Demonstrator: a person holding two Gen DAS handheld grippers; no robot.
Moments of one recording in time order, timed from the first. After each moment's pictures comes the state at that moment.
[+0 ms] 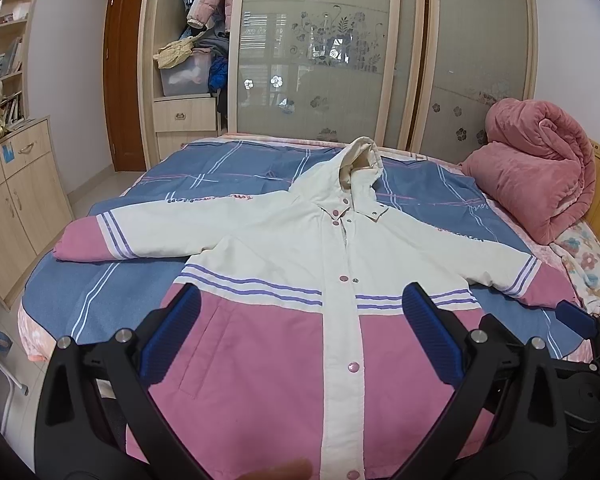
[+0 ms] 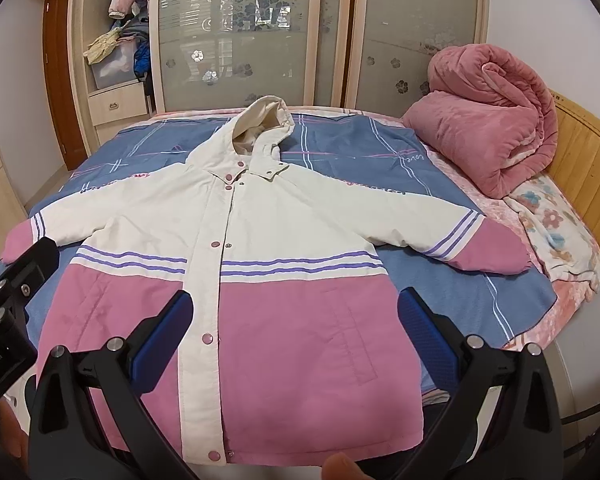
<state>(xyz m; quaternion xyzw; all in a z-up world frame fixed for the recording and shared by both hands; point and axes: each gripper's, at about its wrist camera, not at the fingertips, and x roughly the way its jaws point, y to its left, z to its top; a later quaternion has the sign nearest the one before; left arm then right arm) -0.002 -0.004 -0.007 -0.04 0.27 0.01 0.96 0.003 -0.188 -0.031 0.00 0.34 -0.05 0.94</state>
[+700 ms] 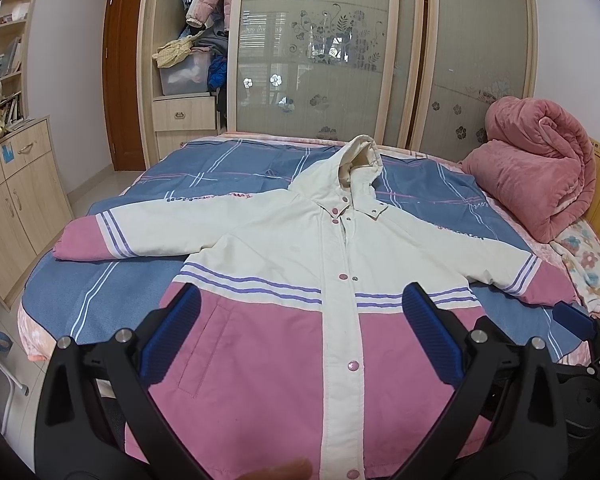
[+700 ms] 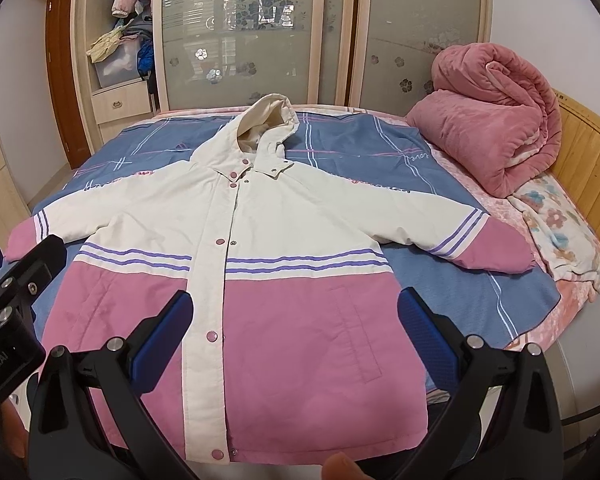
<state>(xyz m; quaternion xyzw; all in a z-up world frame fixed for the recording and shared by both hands) -0.001 -0.003 -0.008 -0.04 0.27 0.01 0.96 0.003 -0.187 -0.031 0.00 0.35 -0.05 0.94</state>
